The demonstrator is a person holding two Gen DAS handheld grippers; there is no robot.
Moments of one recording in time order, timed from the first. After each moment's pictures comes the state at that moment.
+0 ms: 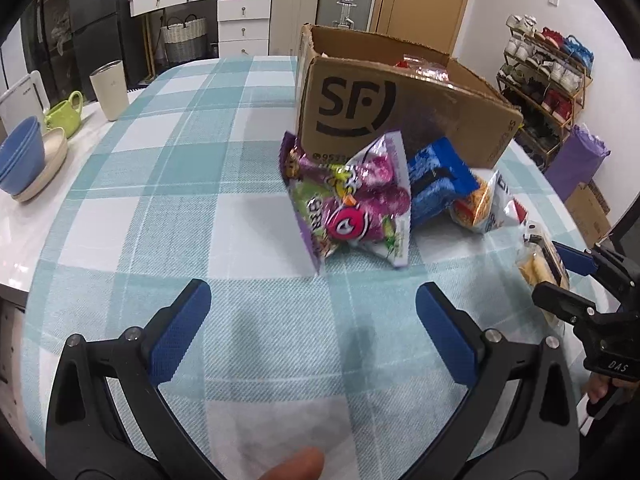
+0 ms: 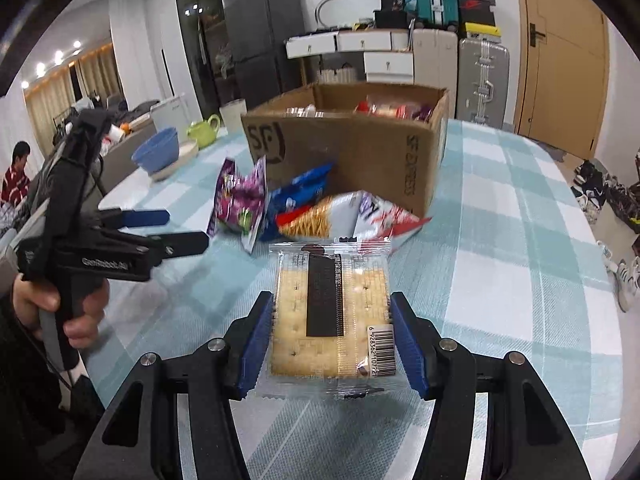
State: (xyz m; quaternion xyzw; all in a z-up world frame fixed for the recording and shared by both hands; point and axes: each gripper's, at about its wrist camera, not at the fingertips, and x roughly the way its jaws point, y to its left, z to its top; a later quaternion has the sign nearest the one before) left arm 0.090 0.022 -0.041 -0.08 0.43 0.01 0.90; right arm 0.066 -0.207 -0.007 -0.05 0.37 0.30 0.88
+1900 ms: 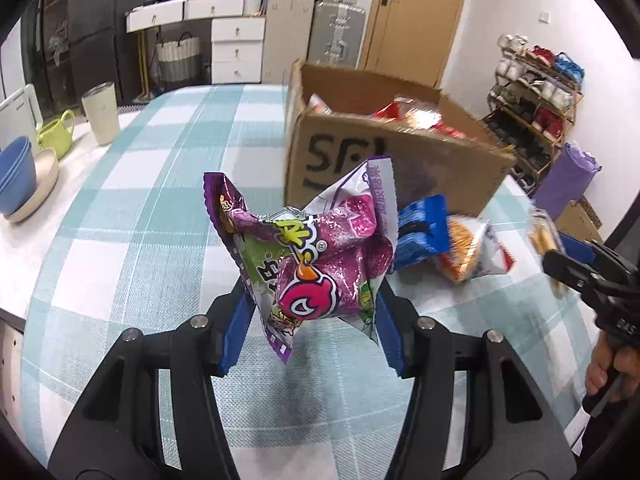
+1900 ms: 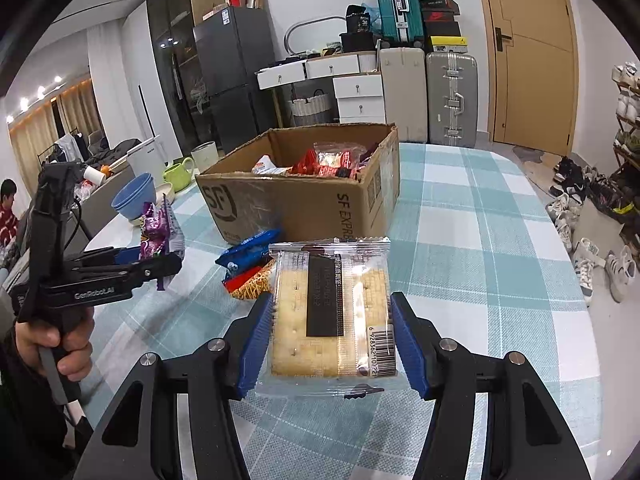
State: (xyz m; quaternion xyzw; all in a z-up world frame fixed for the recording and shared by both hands) left arm 0.112 0.022 -0.022 -0.08 0.38 -0.01 0.92; right arm 0.091 -0.236 0.014 -0.01 0.34 0.26 0.90
